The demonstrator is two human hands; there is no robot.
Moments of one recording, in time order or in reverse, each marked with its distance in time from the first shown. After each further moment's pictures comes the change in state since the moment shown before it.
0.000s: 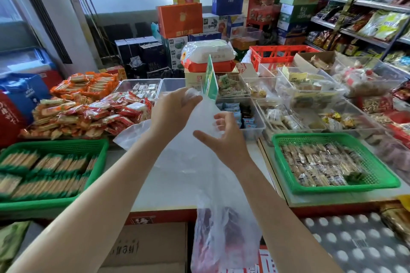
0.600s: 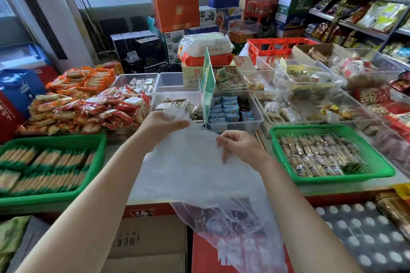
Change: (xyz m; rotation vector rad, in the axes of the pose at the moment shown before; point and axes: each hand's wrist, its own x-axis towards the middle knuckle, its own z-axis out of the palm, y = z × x) left_hand -0.028 -0.058 0.009 -0.497 -0.355 -0.427; right_hand -0.005 0.050 -0.040 0.171 -0.360 0.212
